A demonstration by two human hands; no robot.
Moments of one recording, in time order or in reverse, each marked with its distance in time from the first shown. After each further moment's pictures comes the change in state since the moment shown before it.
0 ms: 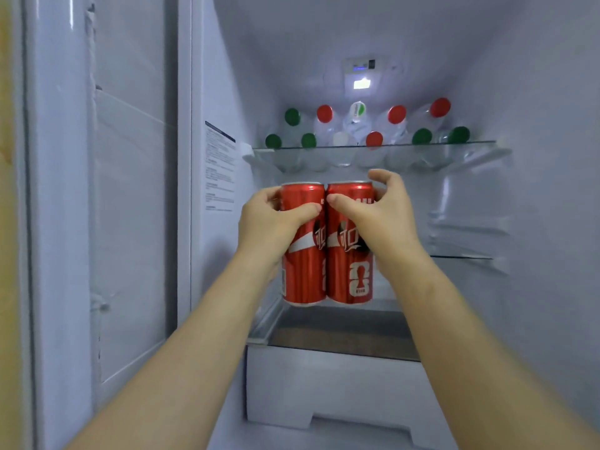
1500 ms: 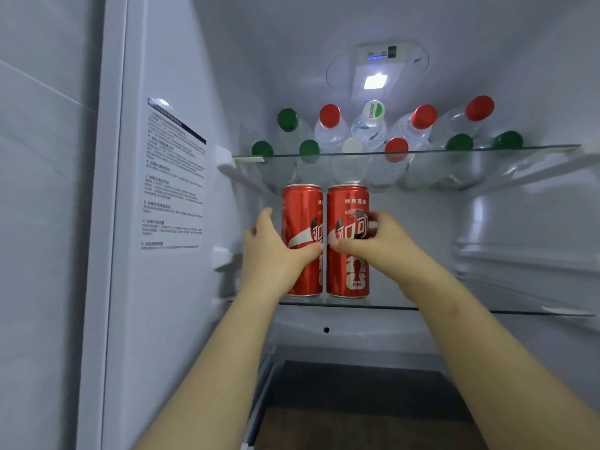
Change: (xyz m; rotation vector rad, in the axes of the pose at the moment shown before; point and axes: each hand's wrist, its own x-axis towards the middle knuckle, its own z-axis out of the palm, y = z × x) left_hand 0.116 -0.085 0.032 0.348 -0.044 0.055; right_hand 0.115 0.093 0.022 -0.286 -0.173 0.187
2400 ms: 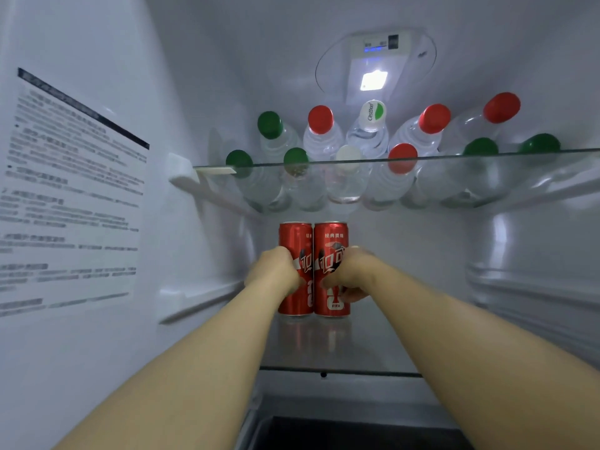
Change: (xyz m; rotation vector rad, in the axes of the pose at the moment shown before) left_hand 0.105 -0.022 0.058 0.645 -0.242 -0.061; right_hand 0.118 0.031 0.028 -0.389 -0.161 0.303
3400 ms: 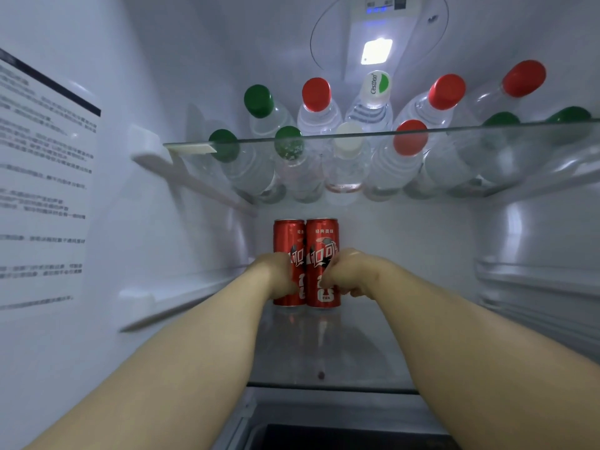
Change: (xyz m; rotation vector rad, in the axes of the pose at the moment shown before) left_hand 0.034 -0.010 0.021 0.157 -0.179 0.136; right_hand 0.022 0.009 0.008 -0.093 -0.081 -0.061
